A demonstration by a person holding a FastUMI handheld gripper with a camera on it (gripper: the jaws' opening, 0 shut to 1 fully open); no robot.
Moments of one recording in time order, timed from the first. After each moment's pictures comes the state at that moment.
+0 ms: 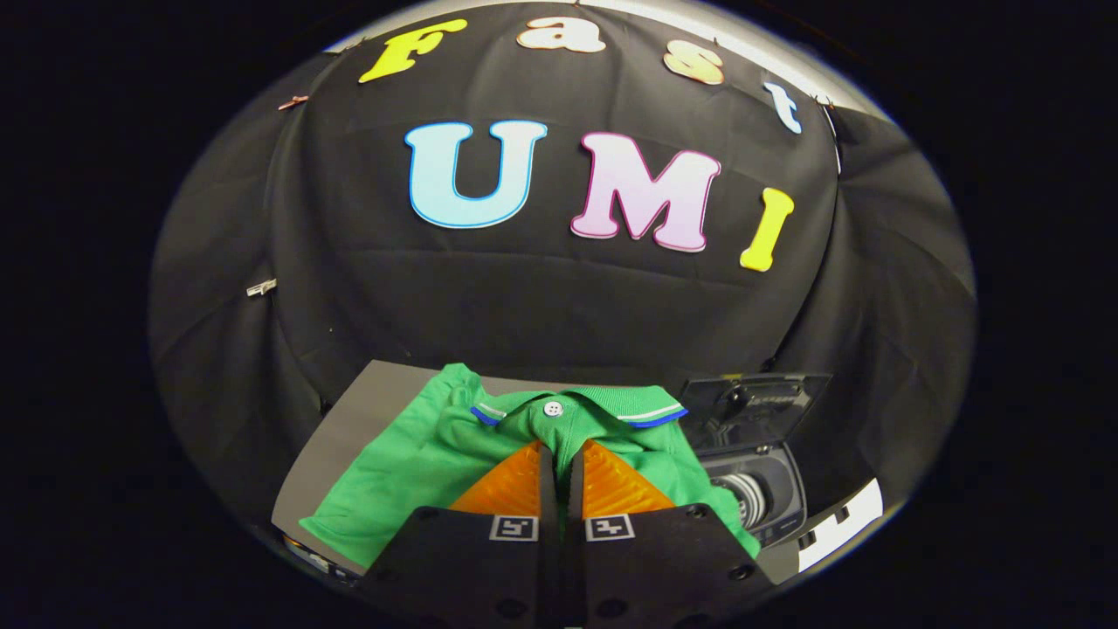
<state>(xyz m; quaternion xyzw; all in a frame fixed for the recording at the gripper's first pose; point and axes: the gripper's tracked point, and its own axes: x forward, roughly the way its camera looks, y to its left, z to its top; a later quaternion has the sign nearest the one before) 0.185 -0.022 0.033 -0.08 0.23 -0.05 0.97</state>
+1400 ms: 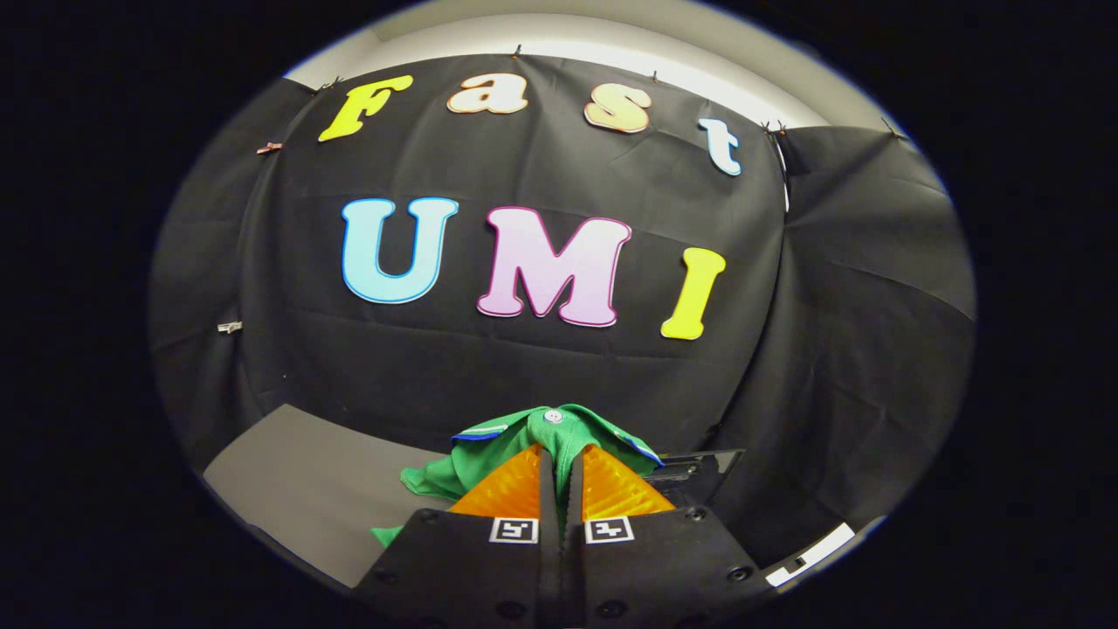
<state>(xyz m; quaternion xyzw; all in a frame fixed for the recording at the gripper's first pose) 0.196 -0.231 0.128 -0.10 0.12 -0.08 0.99</state>
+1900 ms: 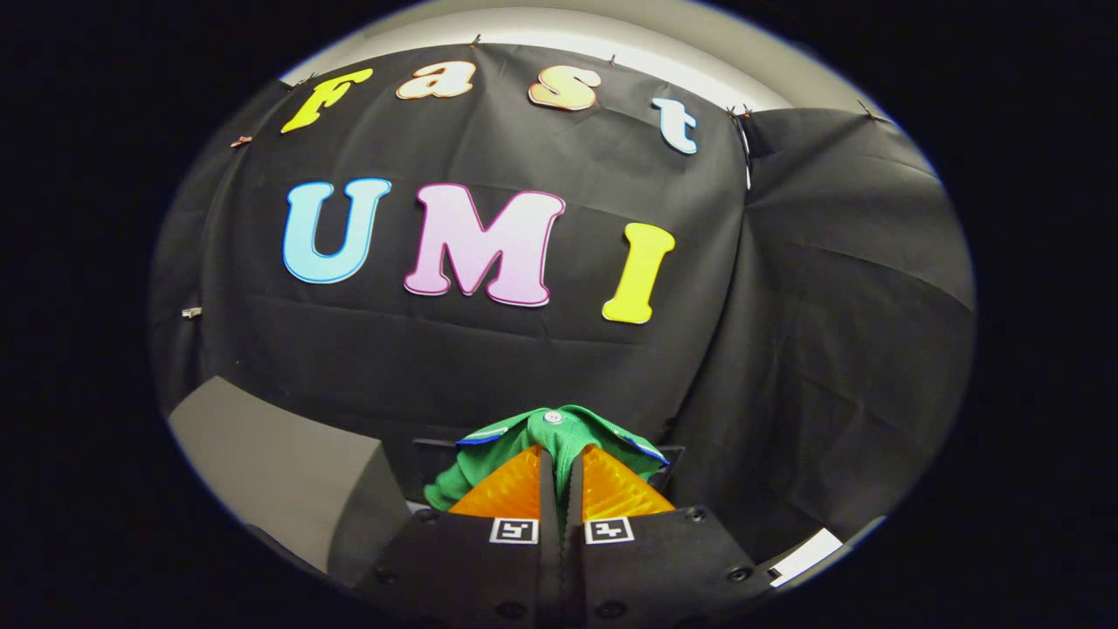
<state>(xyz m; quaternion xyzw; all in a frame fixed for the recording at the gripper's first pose) 0.212 -0.363 0.089 -0.10 0.13 -0.13 0.98</state>
